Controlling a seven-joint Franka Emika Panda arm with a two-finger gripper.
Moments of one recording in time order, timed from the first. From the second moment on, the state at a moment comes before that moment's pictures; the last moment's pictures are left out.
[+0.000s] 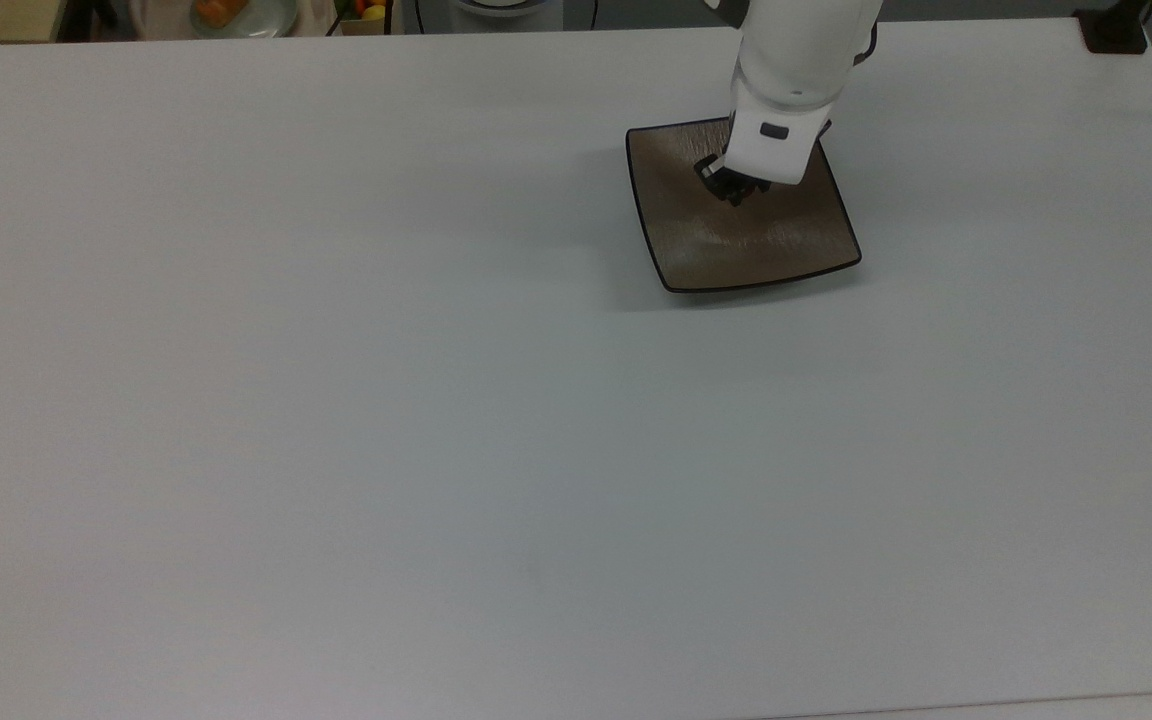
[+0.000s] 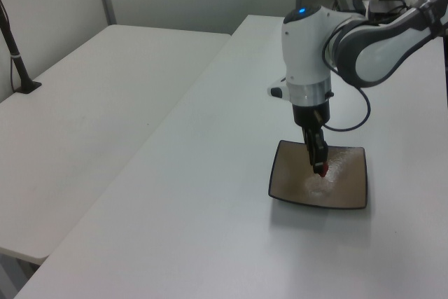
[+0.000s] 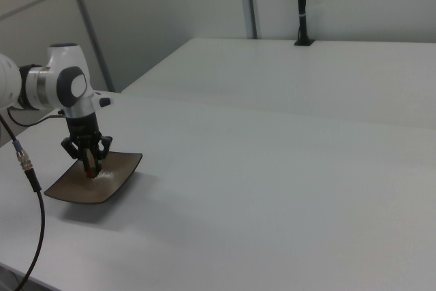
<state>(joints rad) 0.27 0.30 0.28 -1.82 0.00 2.00 -0.03</state>
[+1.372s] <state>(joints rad) 0.22 0.02 0.13 -1.70 0.00 1.71 -0.03</state>
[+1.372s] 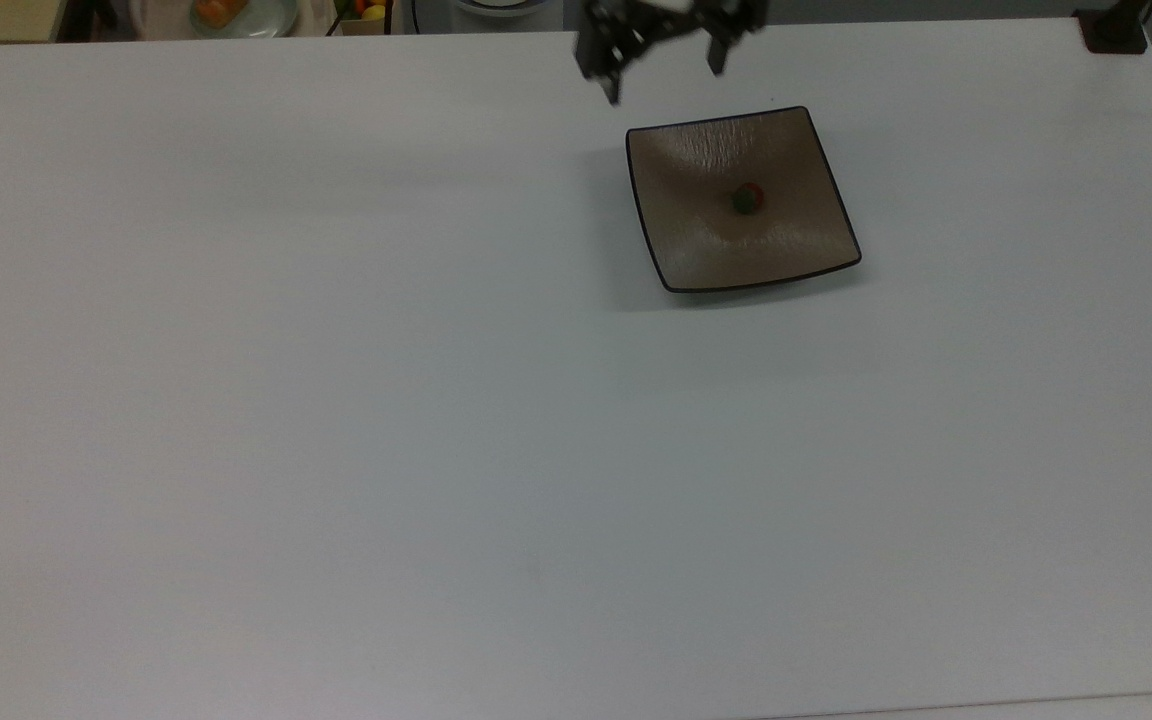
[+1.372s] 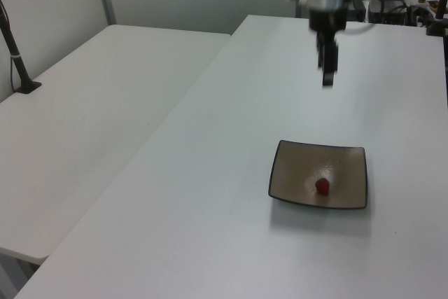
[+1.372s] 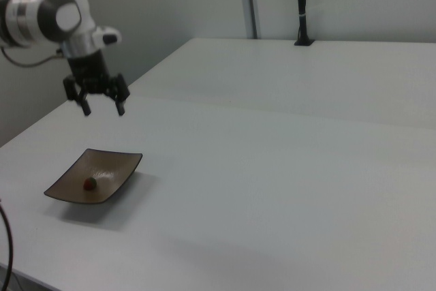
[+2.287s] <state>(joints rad) 0.22 -0.03 -0.09 -1.63 0.00 1.67 -0.03</state>
